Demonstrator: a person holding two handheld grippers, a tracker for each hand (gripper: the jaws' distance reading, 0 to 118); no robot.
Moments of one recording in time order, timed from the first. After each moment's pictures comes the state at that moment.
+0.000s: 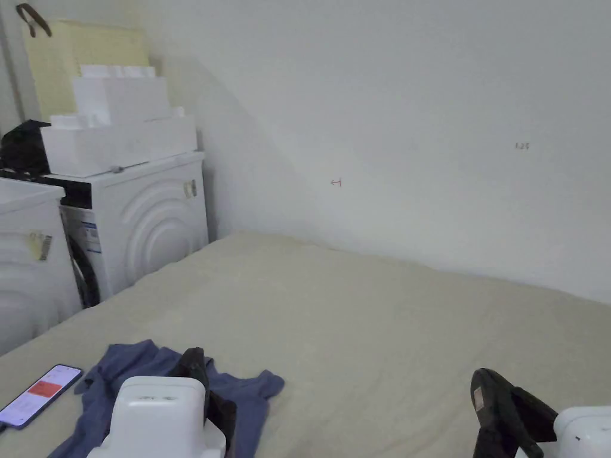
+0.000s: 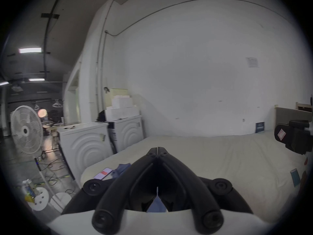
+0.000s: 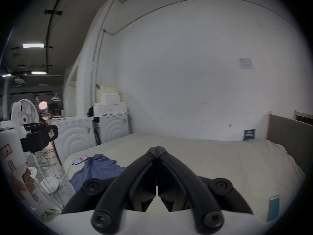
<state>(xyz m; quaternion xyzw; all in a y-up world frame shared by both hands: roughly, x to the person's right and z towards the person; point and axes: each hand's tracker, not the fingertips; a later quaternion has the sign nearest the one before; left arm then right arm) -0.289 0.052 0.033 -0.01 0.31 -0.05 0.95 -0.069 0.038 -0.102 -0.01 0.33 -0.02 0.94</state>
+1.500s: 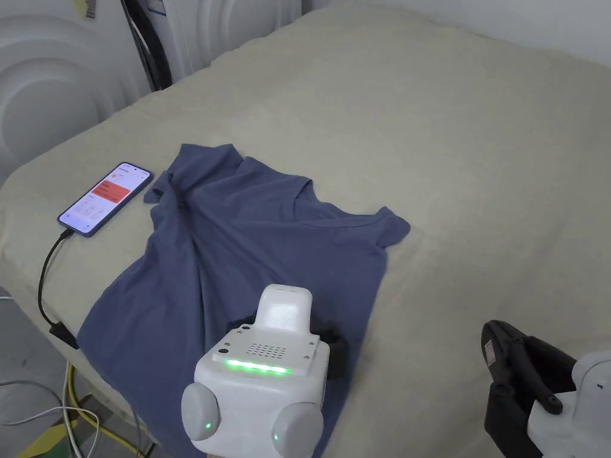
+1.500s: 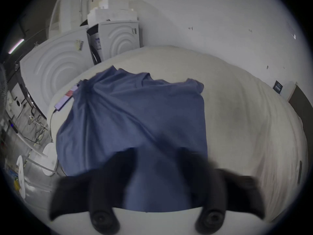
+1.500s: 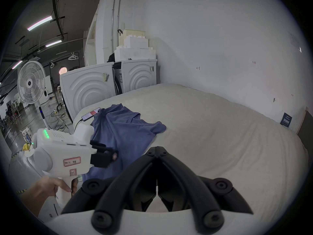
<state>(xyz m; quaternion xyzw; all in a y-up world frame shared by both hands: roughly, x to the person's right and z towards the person) -0.494 -0.190 -0.148 -0.37 0.25 0.11 0.89 -0.258 -0.091 -0.201 -0.21 0.41 0.09 0.88</state>
